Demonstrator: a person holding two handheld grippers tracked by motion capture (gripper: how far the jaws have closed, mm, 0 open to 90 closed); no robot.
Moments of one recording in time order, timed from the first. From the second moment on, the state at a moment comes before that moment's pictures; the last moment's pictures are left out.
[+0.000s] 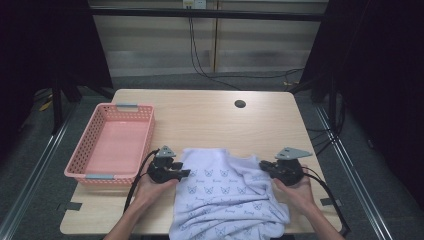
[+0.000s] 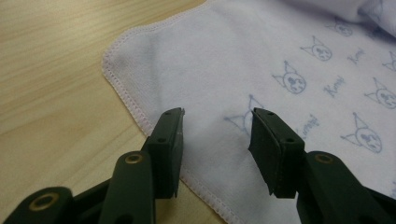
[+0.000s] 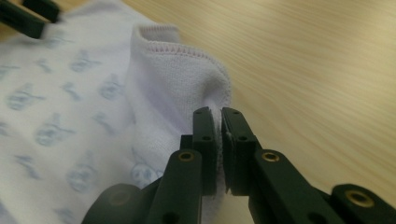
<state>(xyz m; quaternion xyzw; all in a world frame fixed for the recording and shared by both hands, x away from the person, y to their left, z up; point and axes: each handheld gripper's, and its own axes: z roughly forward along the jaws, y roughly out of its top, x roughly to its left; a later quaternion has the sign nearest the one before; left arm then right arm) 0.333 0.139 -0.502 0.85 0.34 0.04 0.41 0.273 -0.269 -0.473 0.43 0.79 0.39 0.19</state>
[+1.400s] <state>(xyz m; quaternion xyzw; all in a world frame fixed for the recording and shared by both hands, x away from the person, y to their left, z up) 0.336 0.121 -0.486 0.85 0.32 0.02 0.42 0.270 -0.304 -0.497 0.45 0.81 0.36 0.14</state>
